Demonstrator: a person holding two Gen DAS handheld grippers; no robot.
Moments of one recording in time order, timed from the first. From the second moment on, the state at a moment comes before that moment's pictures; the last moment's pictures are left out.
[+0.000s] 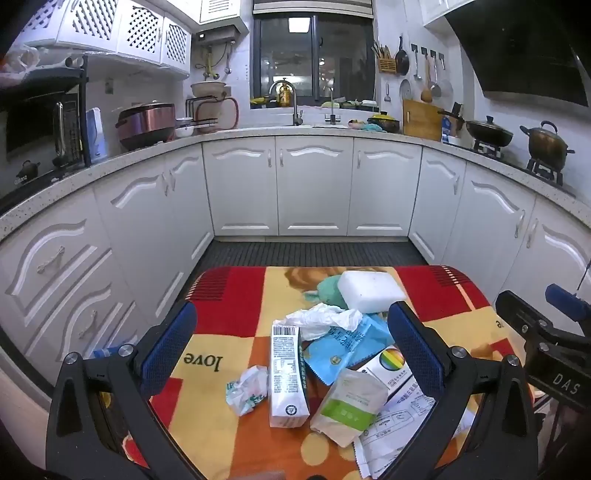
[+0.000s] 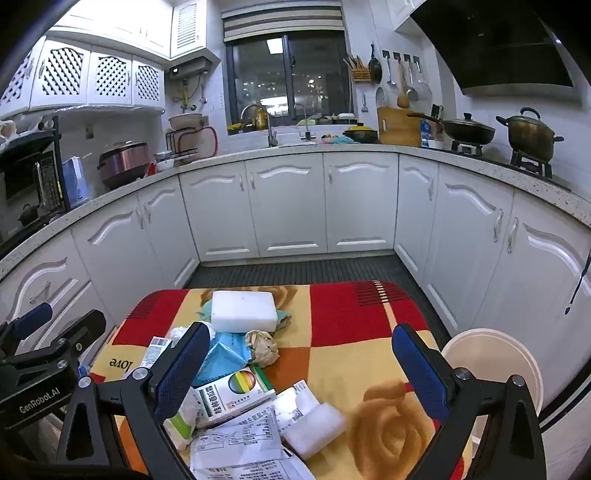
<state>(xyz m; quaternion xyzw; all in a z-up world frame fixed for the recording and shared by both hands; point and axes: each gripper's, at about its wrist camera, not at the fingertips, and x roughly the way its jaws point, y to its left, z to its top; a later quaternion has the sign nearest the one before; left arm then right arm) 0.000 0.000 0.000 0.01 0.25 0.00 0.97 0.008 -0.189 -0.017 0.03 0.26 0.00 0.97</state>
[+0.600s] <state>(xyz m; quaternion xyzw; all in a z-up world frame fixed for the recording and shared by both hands) 0.010 0.007 -0.008 -0.02 0.26 -0.01 0.97 0.017 -0.171 -0.019 0.02 0.23 -0.01 0.97</state>
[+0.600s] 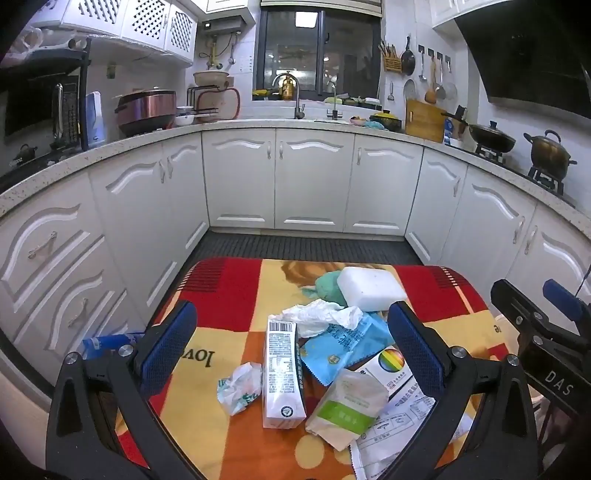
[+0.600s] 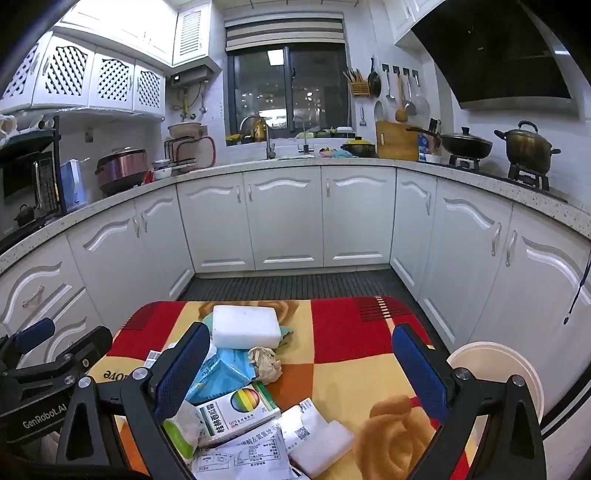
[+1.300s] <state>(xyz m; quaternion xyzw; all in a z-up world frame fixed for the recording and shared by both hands) 0.004 0.009 -0.011 -0.02 0.23 -0.01 0.97 0.017 -0.178 -0.019 0.03 0.22 -0.02 0.98</state>
